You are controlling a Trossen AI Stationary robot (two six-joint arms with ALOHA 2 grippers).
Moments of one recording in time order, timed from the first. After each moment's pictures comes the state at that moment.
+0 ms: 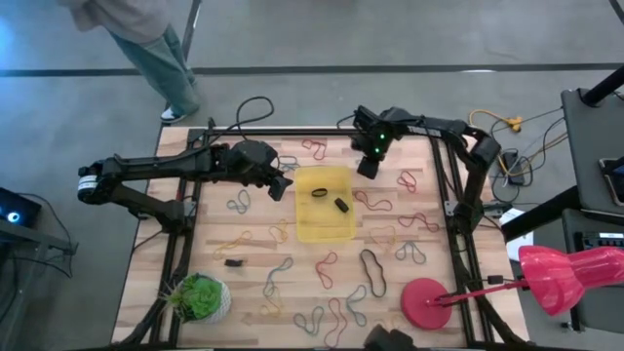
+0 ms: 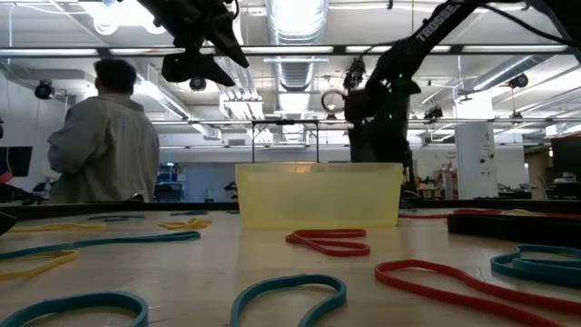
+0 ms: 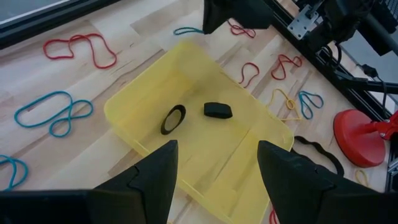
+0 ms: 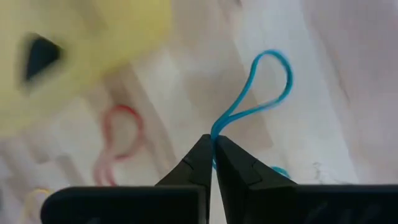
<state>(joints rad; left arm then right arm) 0.18 1.21 1.09 -0.54 -0.08 -0.62 -0.69 1.86 1.33 -0.94 -0.28 -0.21</state>
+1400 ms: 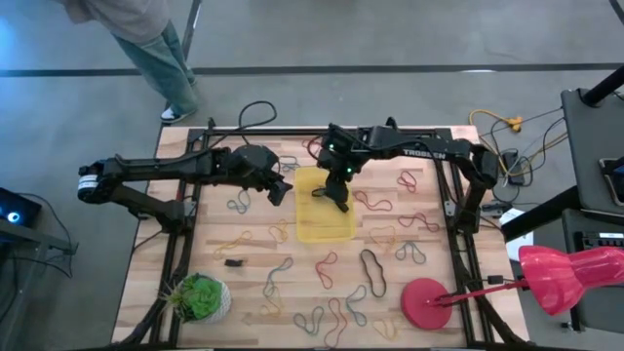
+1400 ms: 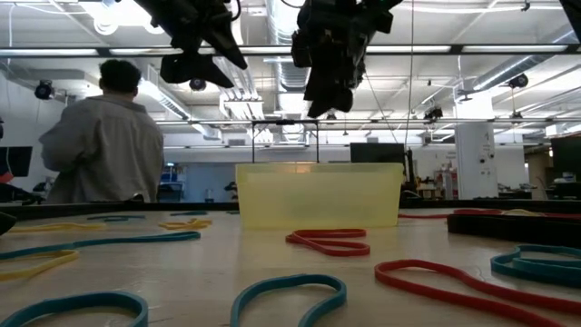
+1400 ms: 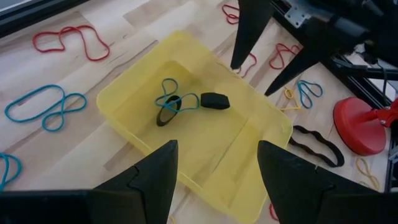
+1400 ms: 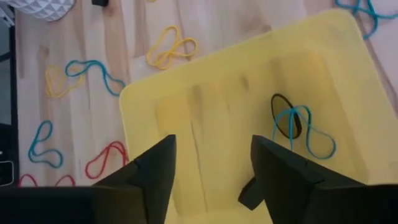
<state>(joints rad) 0.15 1.21 1.07 -0.54 -0.08 -0.62 -0.29 1.82 1.59 -0.85 -0.36 0.09</state>
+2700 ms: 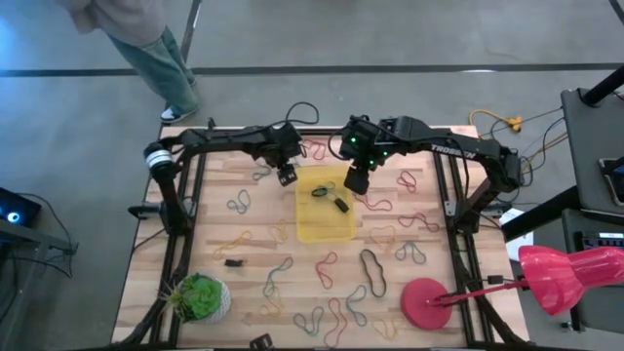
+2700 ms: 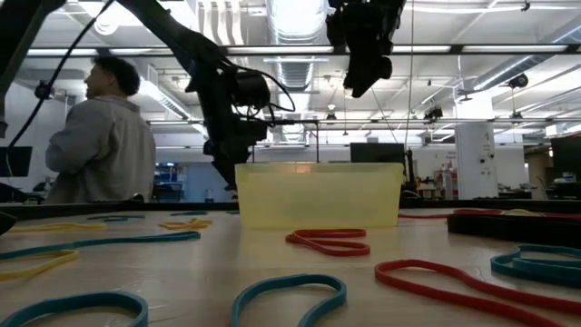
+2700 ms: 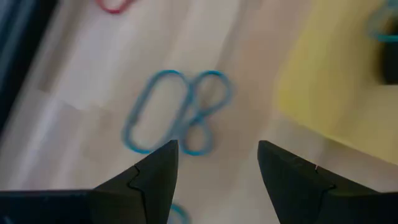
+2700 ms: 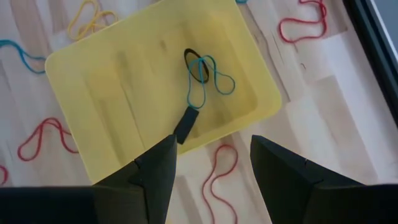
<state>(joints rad) 0.53 1.80 1.25 -0.63 -0.07 0.09 -0.29 1.65 1.61 -1.11 -0.05 0.13</state>
